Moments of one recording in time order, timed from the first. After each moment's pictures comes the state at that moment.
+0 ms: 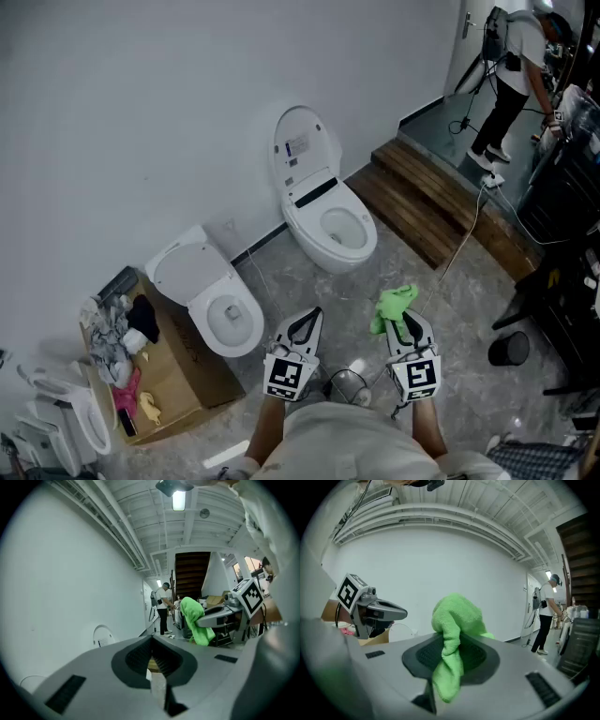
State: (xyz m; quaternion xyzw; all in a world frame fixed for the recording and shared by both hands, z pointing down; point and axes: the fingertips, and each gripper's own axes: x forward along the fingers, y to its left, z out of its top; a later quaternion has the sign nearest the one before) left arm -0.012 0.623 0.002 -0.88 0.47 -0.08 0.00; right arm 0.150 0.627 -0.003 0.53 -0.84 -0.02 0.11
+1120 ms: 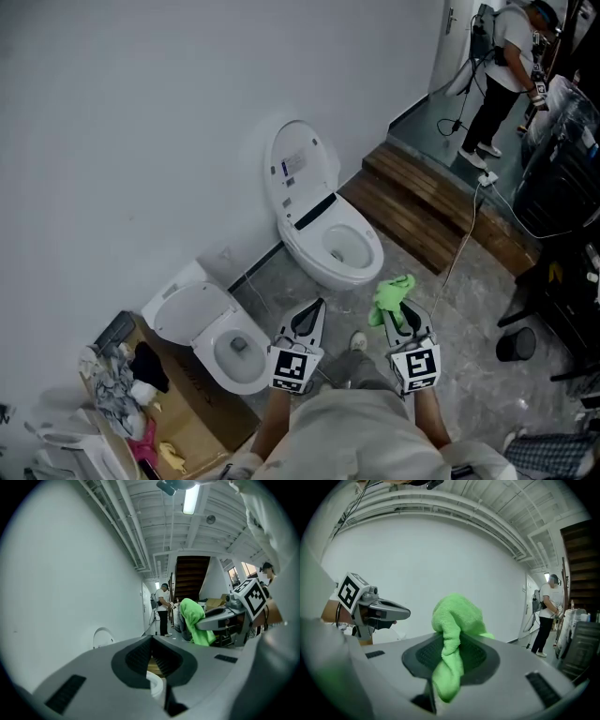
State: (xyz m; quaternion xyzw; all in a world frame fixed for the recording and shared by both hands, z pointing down) left arm -0.094 0.470 0.014 -0.90 0.44 -0.06 0.01; right arm 0.055 0.489 0.010 0.55 -0.82 -0.02 0.12
